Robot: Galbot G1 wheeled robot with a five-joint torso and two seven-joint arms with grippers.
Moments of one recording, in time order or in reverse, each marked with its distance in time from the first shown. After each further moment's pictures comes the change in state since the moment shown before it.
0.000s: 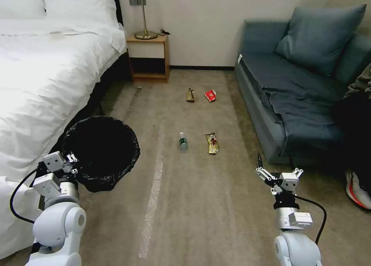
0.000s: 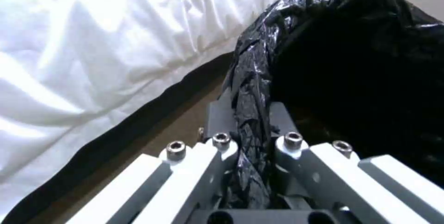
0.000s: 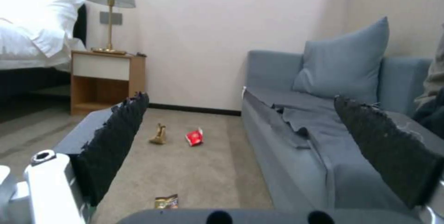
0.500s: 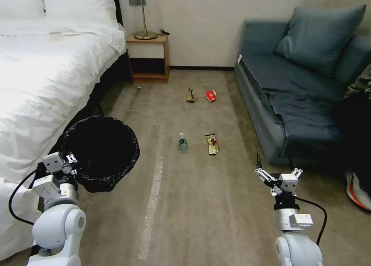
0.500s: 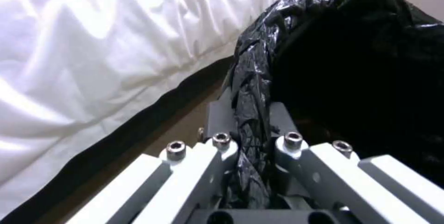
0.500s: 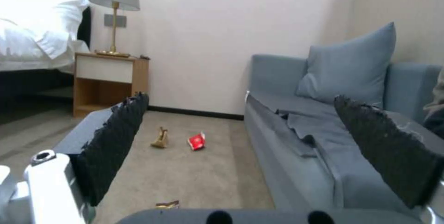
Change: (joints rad) left arm 0.009 -0.002 -0.004 -0.002 0.010 -0.015 0.005; right arm -0.001 0.011 0.009 0.002 -0.010 0.014 -0.023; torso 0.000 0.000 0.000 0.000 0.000
